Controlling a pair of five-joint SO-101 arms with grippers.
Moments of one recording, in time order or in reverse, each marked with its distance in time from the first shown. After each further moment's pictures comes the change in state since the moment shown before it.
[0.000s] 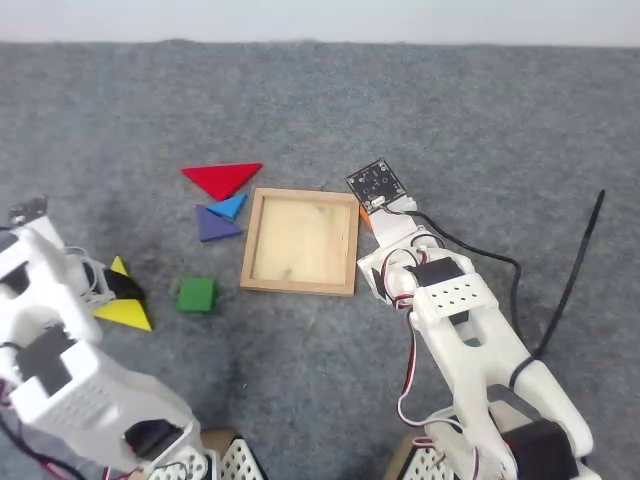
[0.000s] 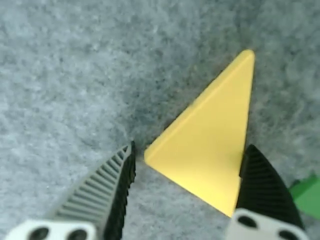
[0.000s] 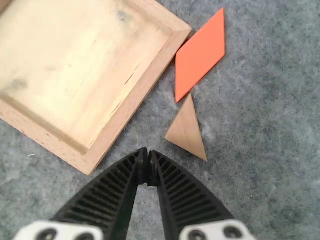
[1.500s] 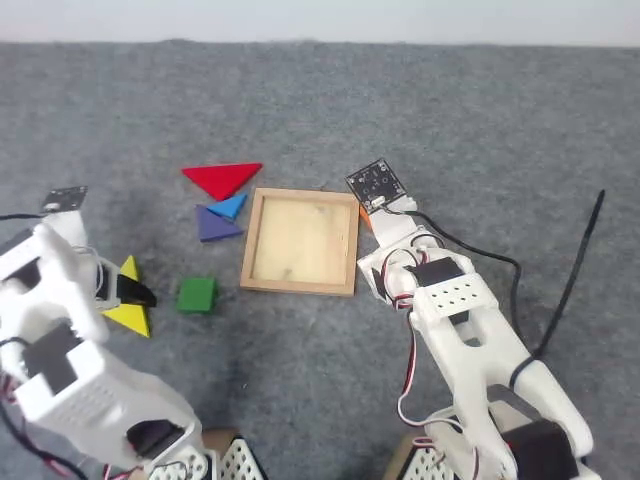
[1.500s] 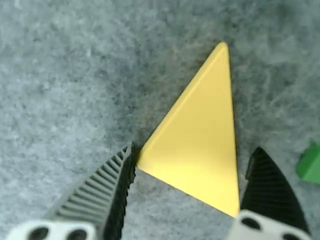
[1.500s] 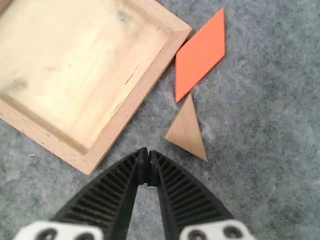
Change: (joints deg) left arm 2.3 -0.4 1.3 -2.3 -16.5; right arm 0.0 0.0 0.0 0.0 0.0
